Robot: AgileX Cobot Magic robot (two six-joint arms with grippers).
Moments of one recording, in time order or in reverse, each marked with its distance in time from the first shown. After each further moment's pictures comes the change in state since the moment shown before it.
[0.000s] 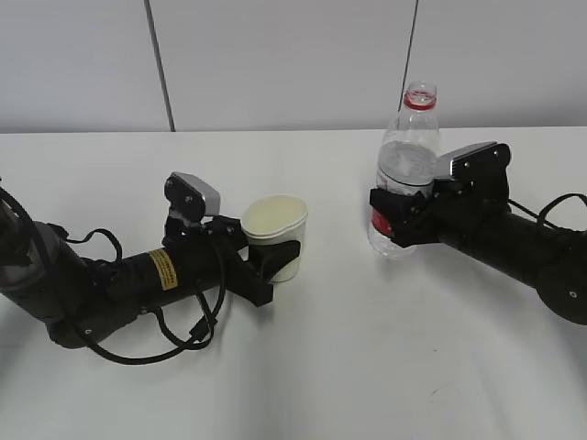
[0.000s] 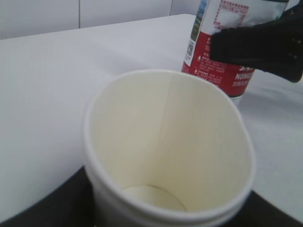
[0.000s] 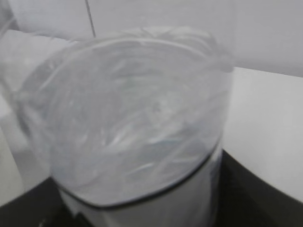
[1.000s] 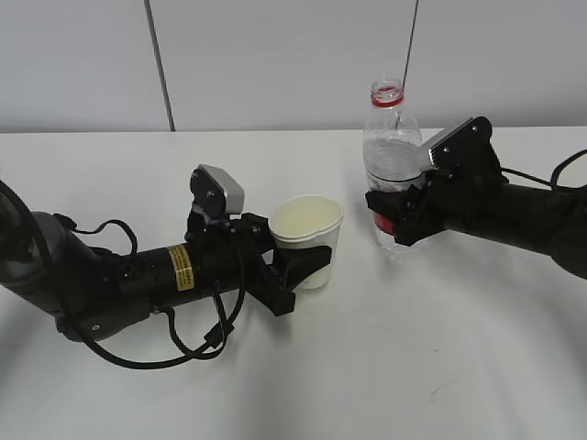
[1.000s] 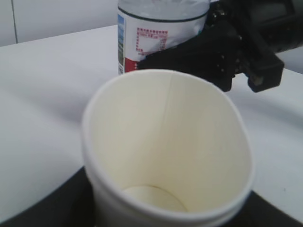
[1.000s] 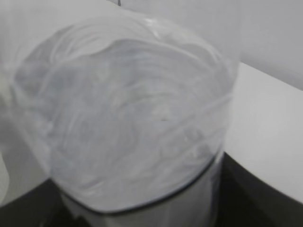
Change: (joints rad) left arm -0.065 -0.065 0.000 0.095 0.014 -0.062; right arm 0.005 -0.137 -0.046 -0.185 0.286 -0.012
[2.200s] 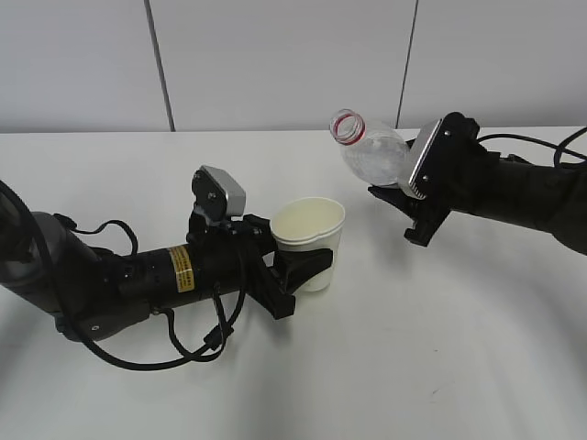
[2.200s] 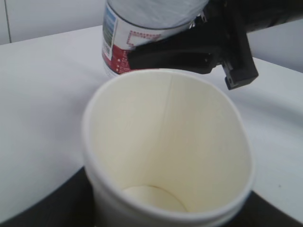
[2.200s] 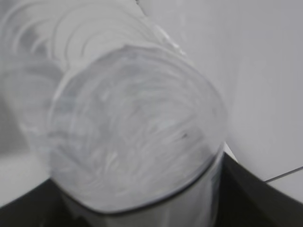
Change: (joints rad) left arm -0.001 0.000 0.000 0.016 0.000 -0.001; right arm 0.001 -0.034 -0.056 -0.058 0.055 -0.494
